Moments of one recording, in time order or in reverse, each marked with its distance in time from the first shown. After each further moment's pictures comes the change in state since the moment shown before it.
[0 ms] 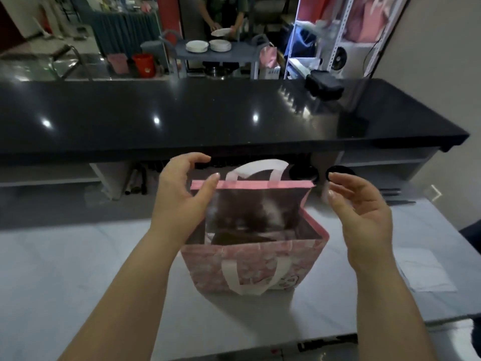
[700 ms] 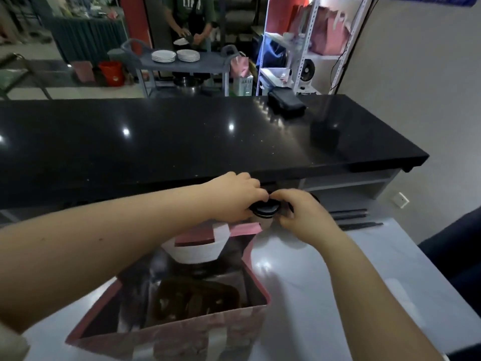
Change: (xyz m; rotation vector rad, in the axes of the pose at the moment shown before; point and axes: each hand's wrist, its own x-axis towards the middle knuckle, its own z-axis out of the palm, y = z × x) left_hand 0.141 0.044 0.185 0.875 -0.971 0.738; right_hand 0.151 0.063 -0.026 -0.910 -0.528 -0.081
